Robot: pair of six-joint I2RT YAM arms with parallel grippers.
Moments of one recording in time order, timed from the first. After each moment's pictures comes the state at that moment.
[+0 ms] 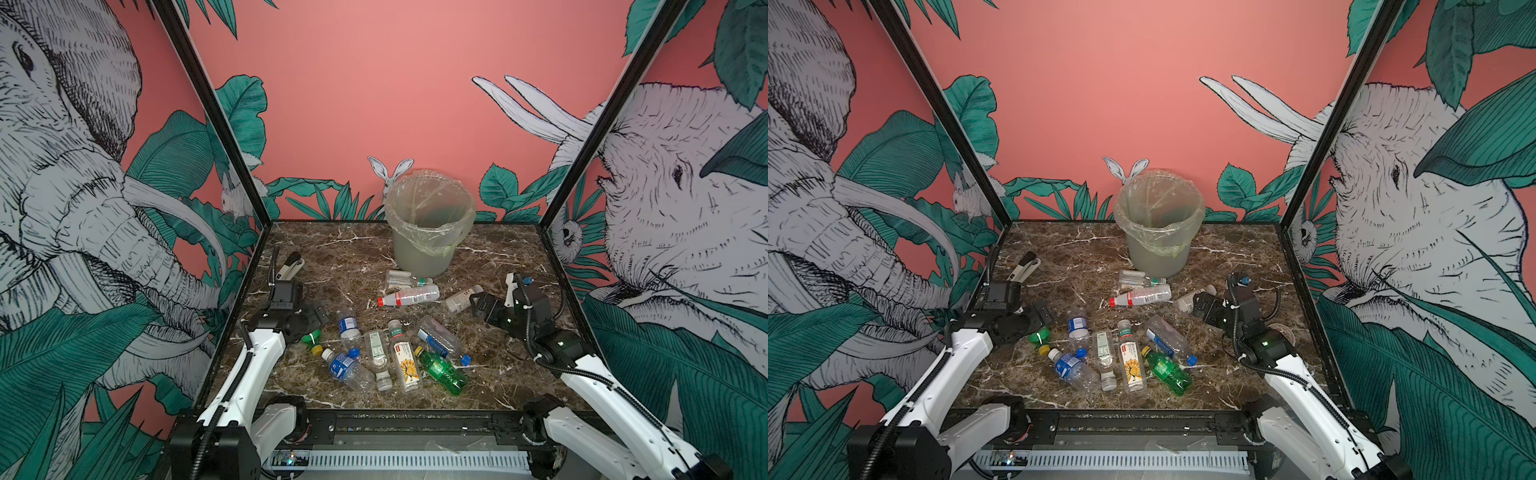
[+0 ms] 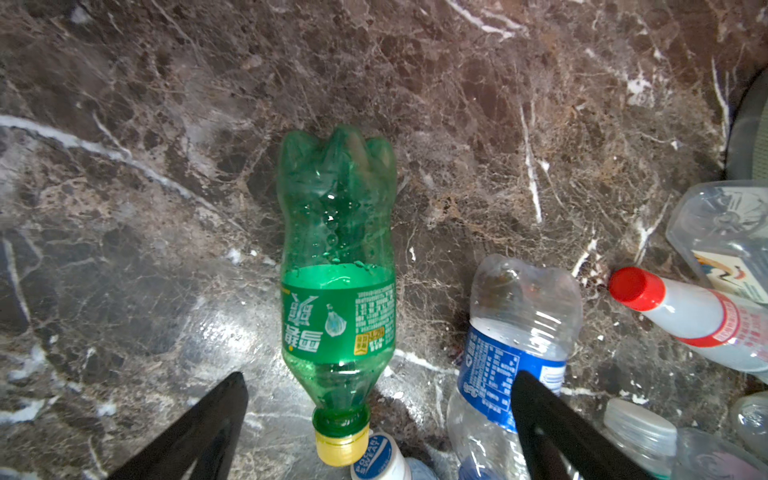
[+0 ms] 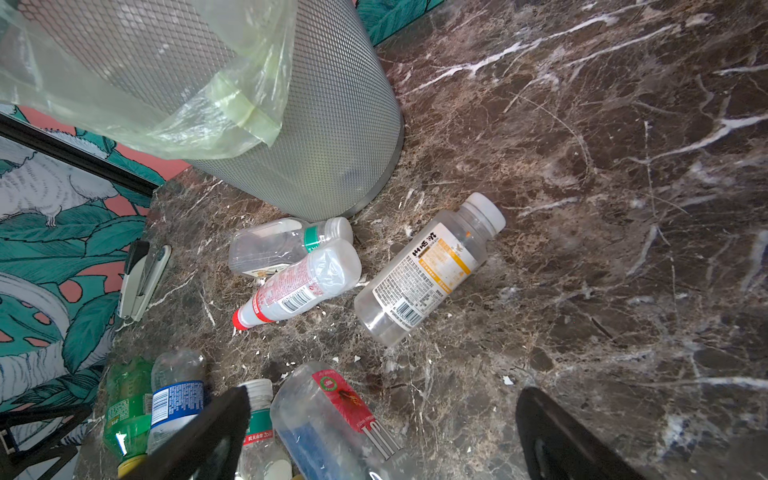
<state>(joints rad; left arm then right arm) -0.07 1.02 0.72 -0.79 -0.01 -0.60 0.42 0.83 0.66 -0.44 0.05 0.66</state>
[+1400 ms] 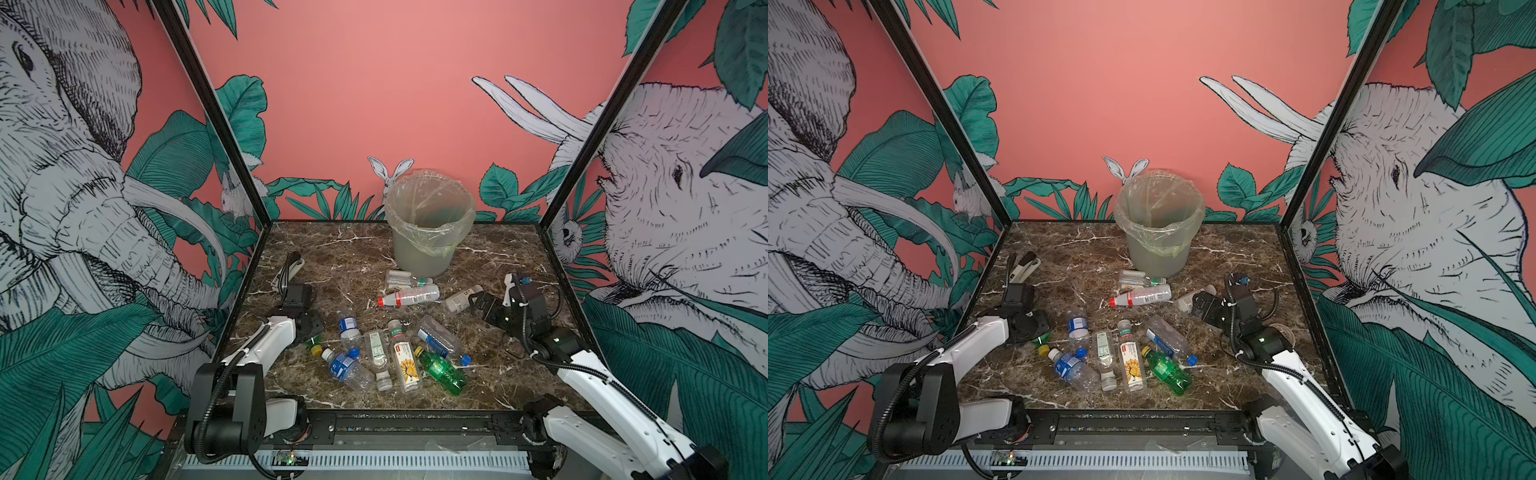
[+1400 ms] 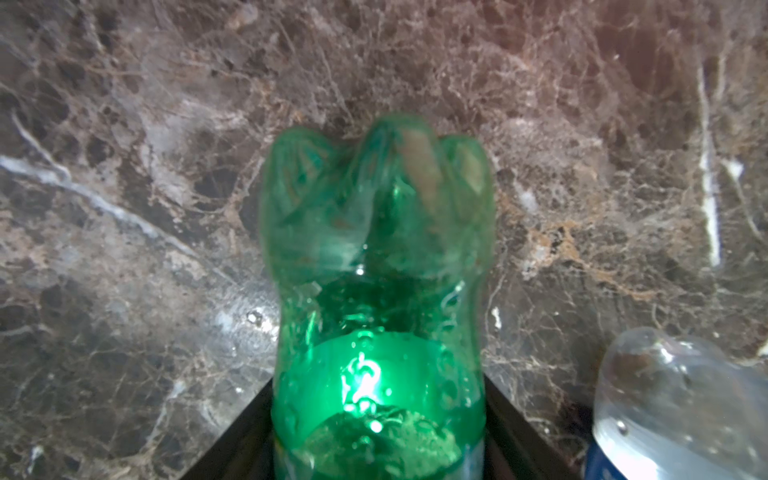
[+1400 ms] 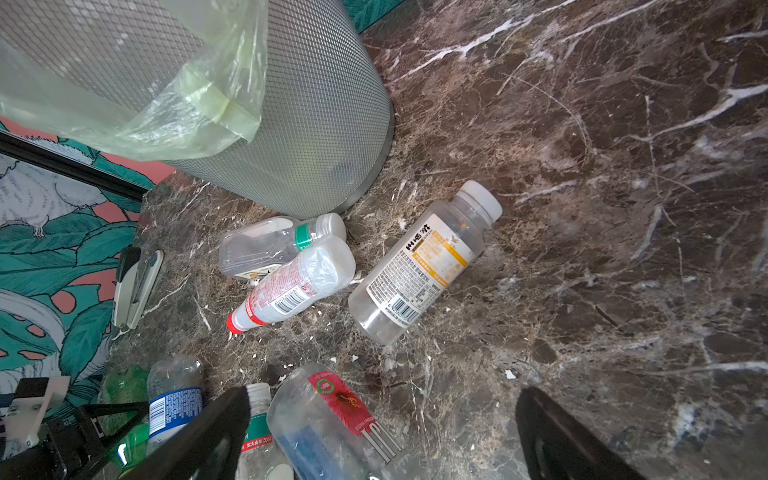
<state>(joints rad) -0.07 1.27 0.62 -0.54 -0.10 -0.55 0.42 0.86 0.66 -0.43 0.05 0.70</state>
